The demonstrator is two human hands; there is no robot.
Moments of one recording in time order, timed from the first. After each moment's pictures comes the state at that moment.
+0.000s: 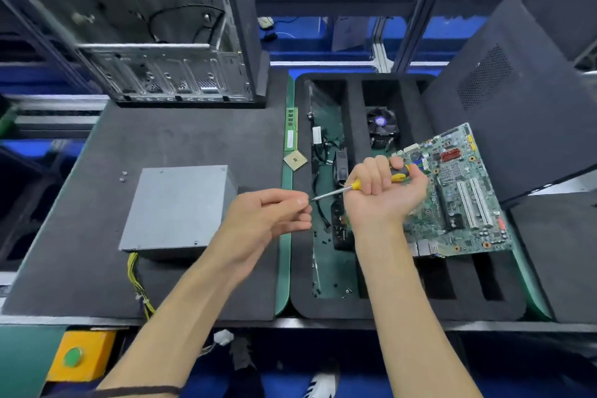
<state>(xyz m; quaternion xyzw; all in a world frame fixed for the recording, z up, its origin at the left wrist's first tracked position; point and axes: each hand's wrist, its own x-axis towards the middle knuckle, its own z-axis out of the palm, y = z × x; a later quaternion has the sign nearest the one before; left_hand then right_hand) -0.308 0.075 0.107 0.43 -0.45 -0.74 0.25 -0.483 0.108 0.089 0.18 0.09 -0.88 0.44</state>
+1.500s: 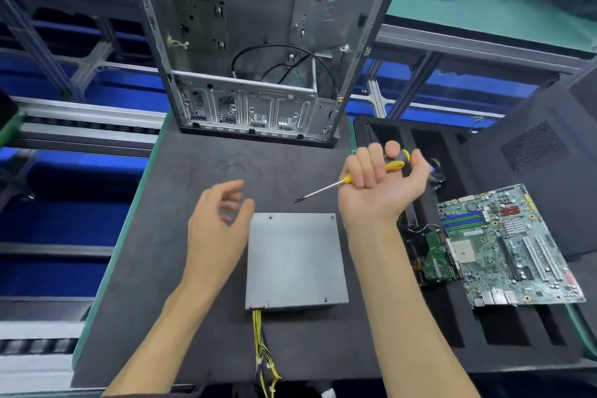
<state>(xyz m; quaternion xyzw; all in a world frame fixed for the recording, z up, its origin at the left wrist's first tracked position) -0.114 -0.086 0.075 0.52 -0.61 -0.46 0.39 -0.306 -0.053 0.145 0.00 0.16 -0.89 0.42</state>
